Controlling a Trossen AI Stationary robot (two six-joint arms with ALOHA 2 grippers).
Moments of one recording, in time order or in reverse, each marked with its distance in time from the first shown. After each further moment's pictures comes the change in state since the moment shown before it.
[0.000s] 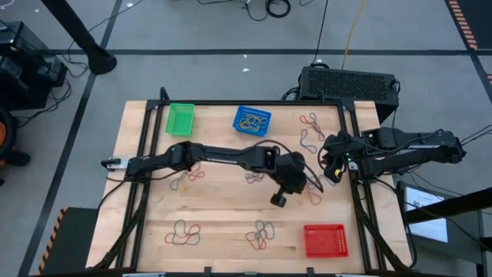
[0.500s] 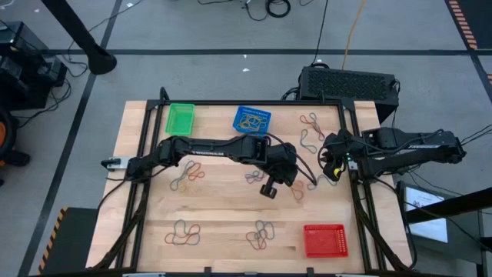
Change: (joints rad) left arm 0.006 -0.157 0.001 -0.245 -0.179 0.026; right arm 0.000 -0.002 0.000 0.004 0.051 -0.009
